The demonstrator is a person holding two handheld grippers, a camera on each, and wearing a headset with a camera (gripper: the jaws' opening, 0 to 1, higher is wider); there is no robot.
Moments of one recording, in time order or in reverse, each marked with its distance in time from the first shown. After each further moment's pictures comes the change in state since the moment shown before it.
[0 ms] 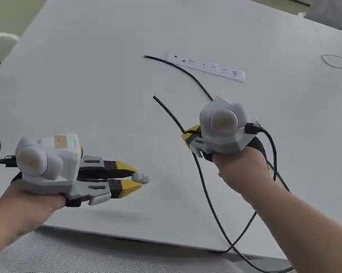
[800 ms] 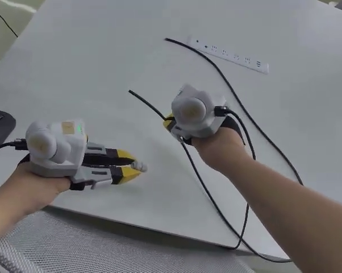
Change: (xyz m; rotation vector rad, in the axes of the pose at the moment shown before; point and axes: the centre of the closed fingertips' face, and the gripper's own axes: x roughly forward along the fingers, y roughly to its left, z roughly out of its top) left arm -0.009 0.034 -0.039 -0.050 0.037 0.044; right arm 0.082 0.052 0.021 -0.244 0.036 0.144
